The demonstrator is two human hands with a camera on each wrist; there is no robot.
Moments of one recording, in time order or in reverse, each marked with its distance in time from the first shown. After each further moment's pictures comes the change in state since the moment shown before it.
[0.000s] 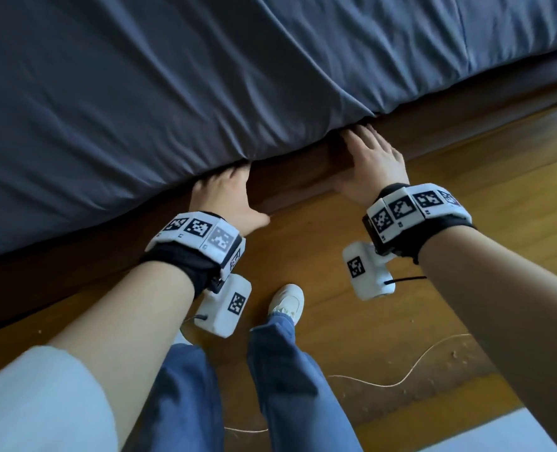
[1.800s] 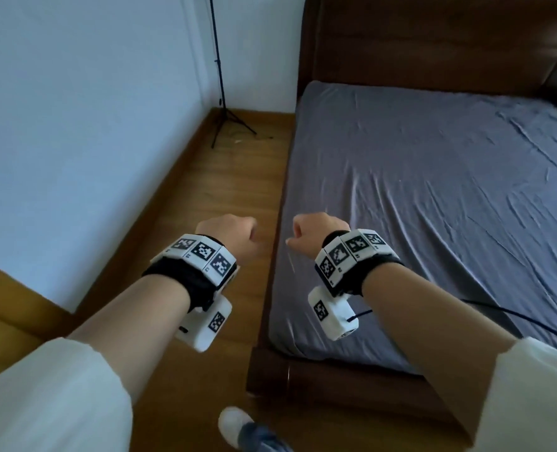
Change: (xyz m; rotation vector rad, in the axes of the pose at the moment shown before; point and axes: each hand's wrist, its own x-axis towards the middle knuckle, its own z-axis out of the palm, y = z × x) left_hand -0.464 -0.511 -0.358 0.046 0.530 -0.248; right_hand -0.351 -0.724 -0.164 -0.336 0.078 -0.663
